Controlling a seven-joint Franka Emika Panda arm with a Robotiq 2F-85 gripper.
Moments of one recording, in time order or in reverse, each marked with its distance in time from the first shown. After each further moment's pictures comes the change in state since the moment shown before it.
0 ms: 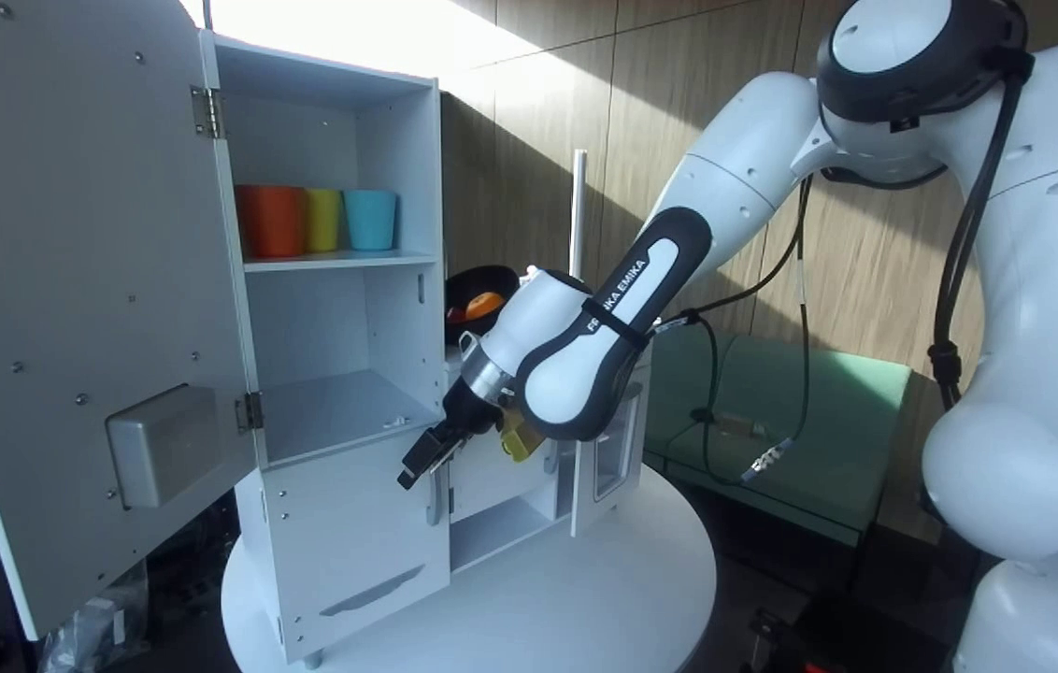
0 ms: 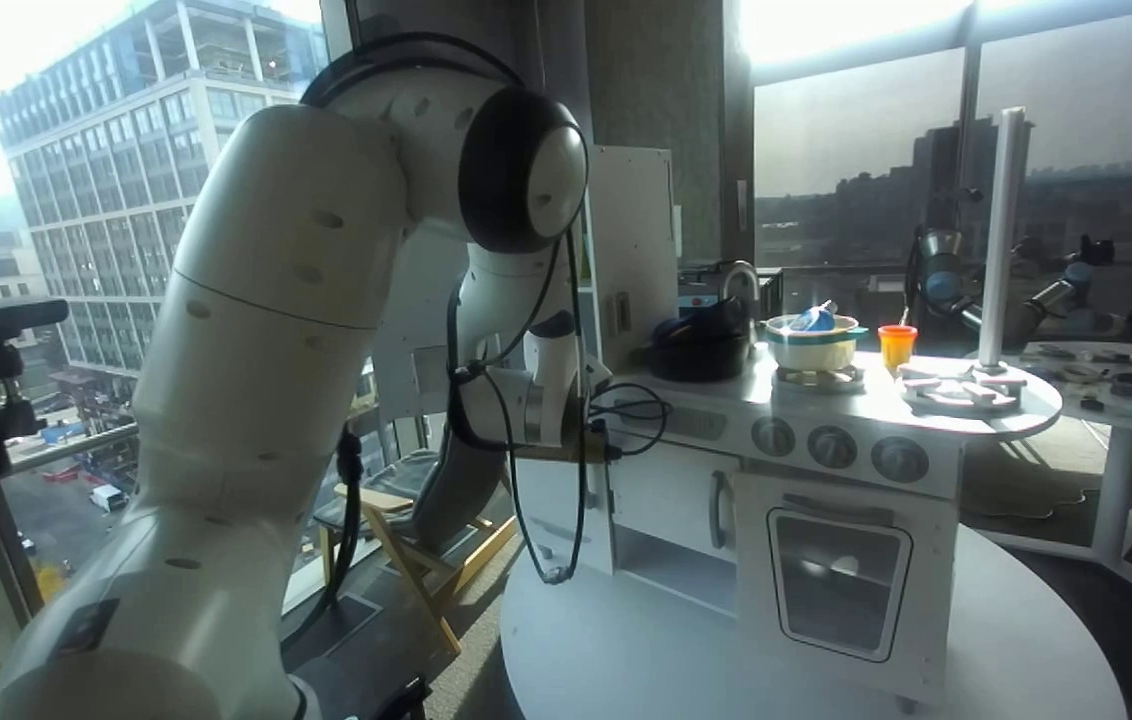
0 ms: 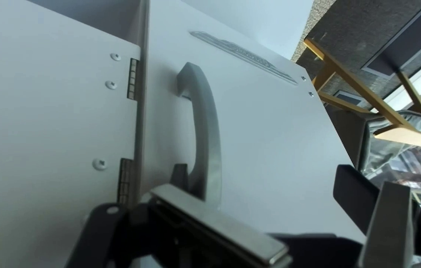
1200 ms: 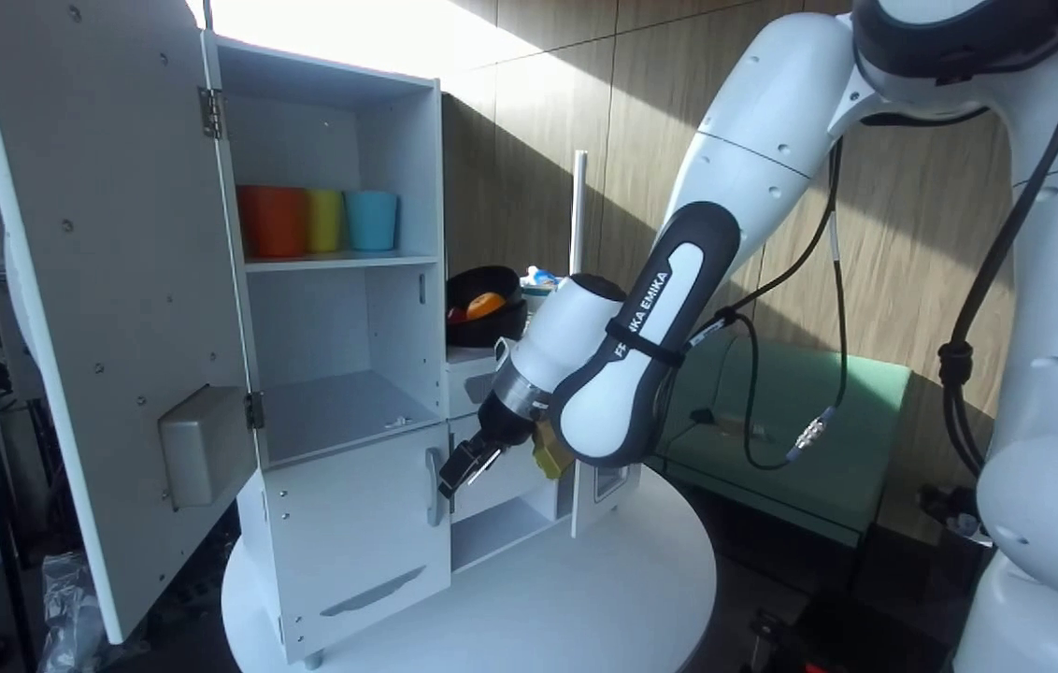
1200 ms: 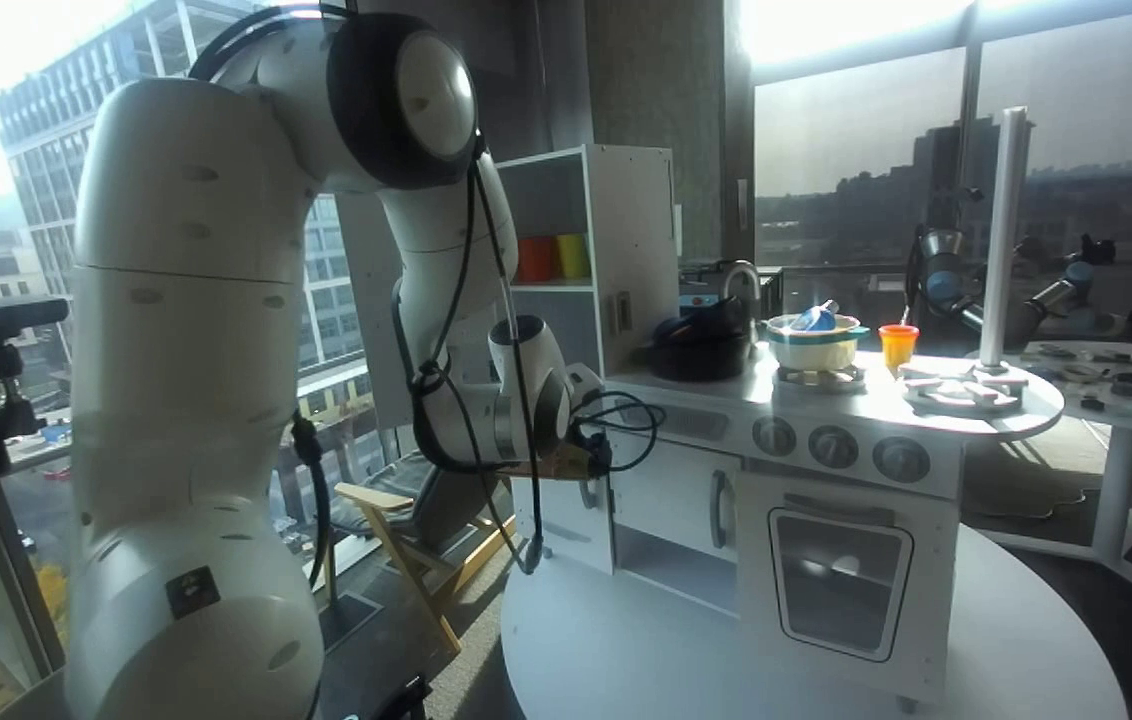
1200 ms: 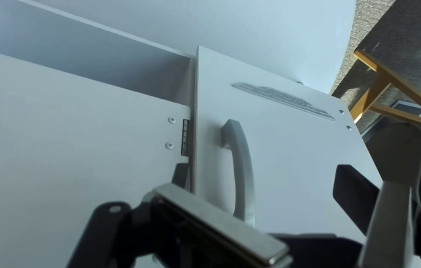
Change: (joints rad) arm 0.424 -0.230 -0.445 -0.185 0.093 0.108 0.125
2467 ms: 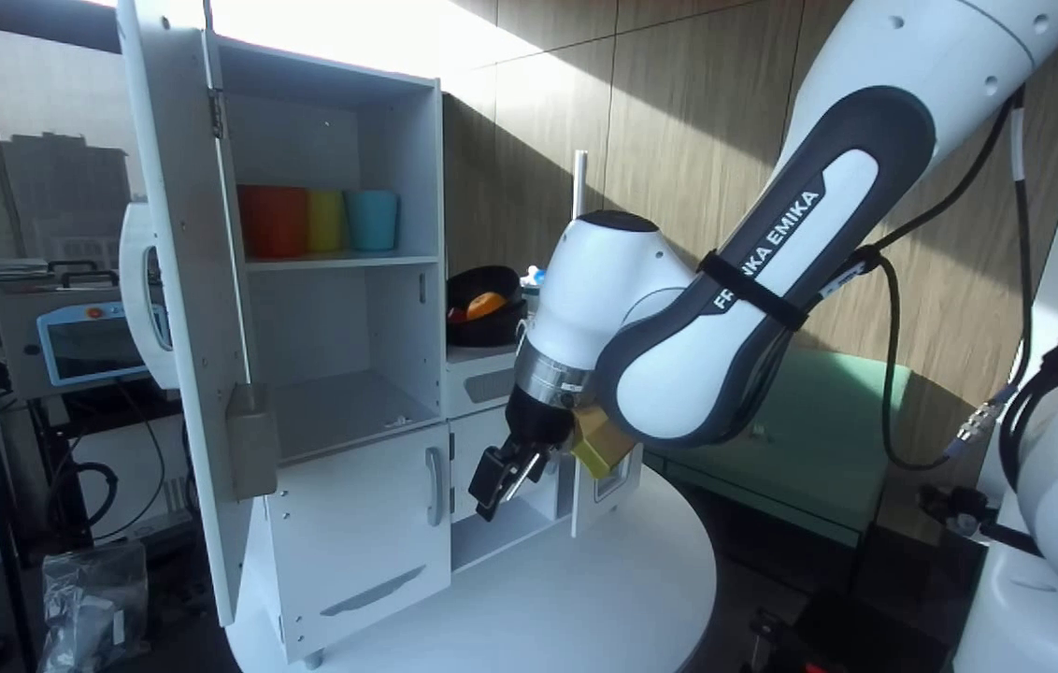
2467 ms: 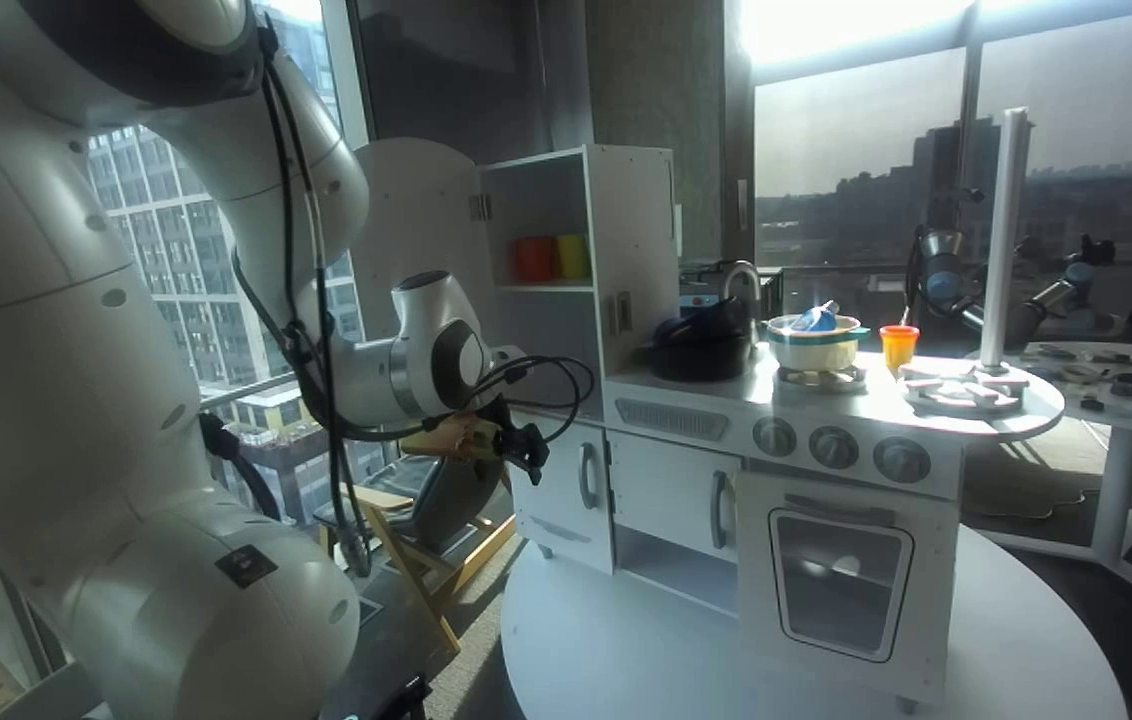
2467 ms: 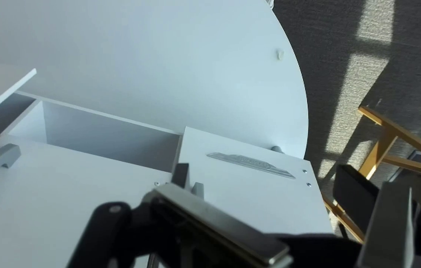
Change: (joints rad) arm 0.255 -0.437 -0.047 -0.235 0.142 -0.378 0.174
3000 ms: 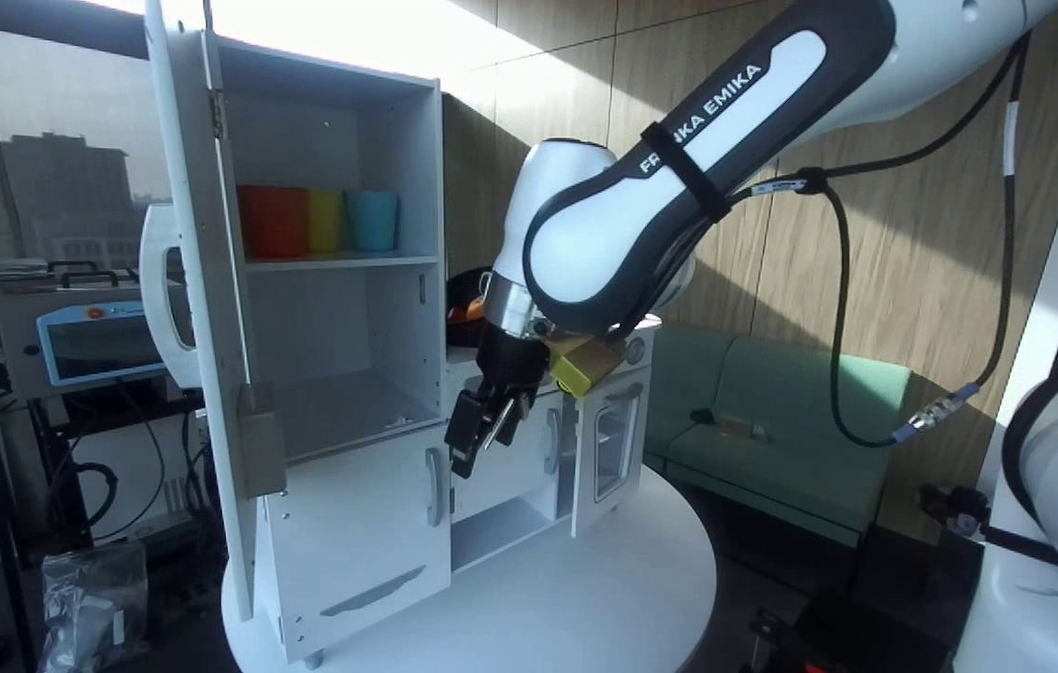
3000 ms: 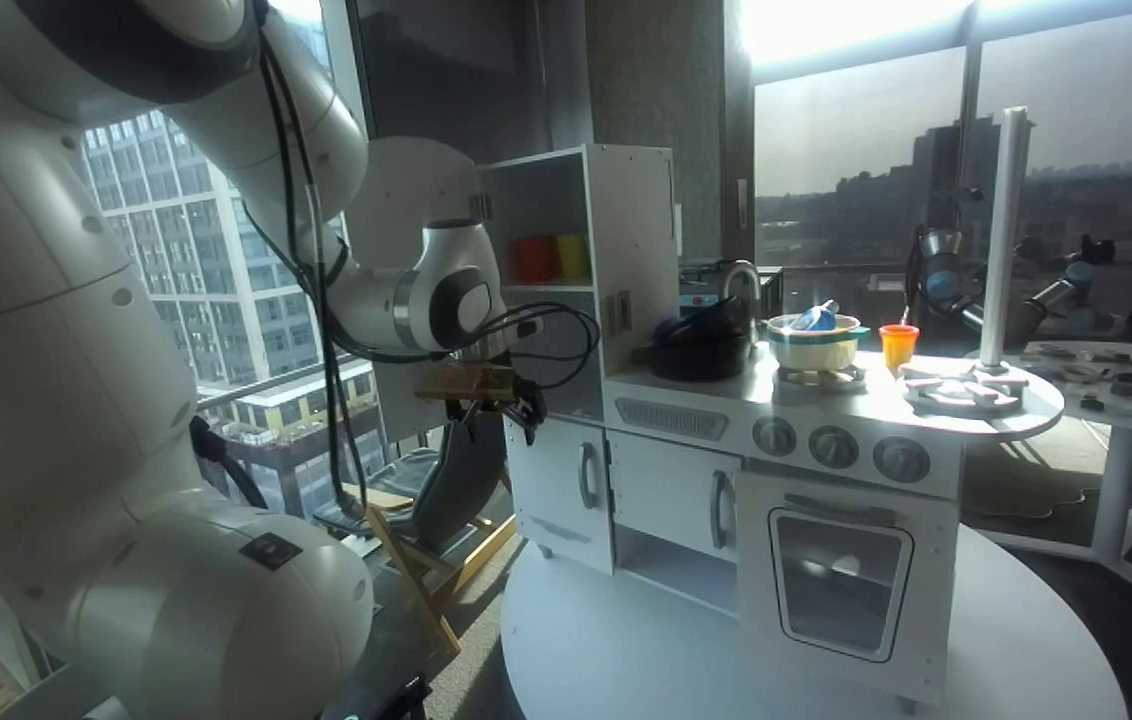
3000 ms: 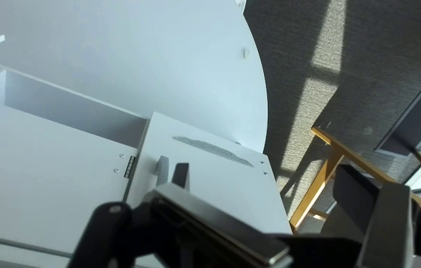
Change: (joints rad) arm 0.143 -0.023 -0.121 0.181 0.286 -0.291 -0.364
